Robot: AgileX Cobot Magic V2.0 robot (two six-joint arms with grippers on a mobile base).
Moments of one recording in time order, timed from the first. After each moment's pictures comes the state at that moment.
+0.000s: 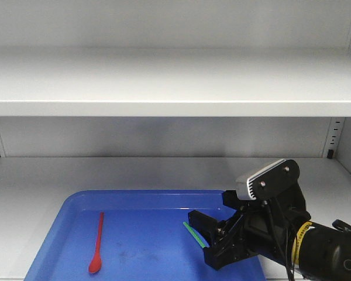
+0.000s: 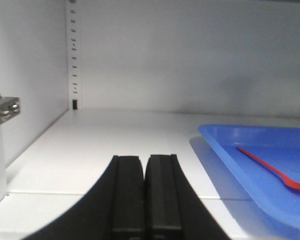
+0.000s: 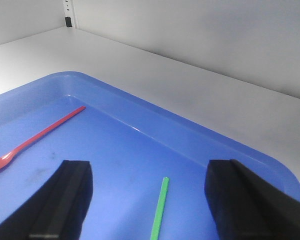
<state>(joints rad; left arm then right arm) -0.04 0.02 -0.05 -0.17 0.01 0.07 0.45 1.34 -0.81 -0.93 -0.27 0.87</state>
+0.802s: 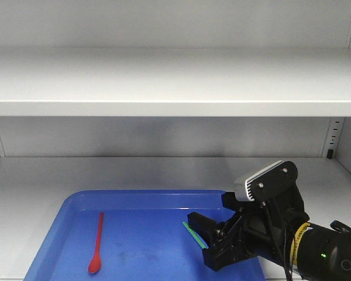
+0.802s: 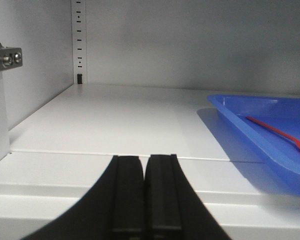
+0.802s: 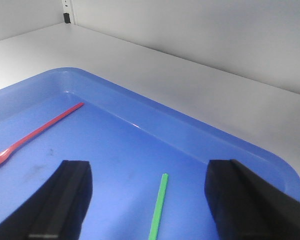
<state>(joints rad) -0.03 -0.01 0.03 -0.17 0.01 0.07 0.45 1.35 -0.81 -0.93 -0.27 0.87</state>
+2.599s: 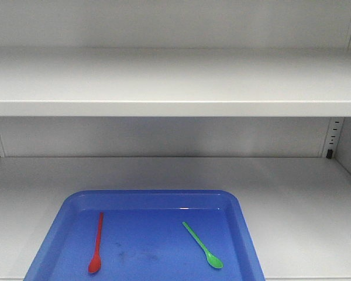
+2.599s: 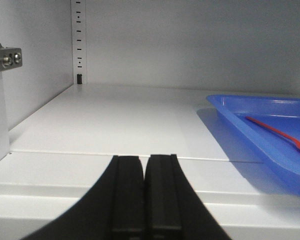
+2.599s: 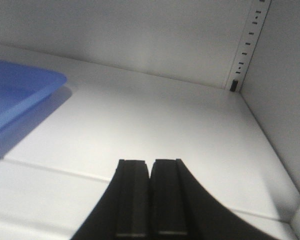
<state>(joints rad) -0.03 -0.01 0.03 -0.17 0.01 0.07 0.10 0.43 -0.16 -0.15 -0.08 -0.02</state>
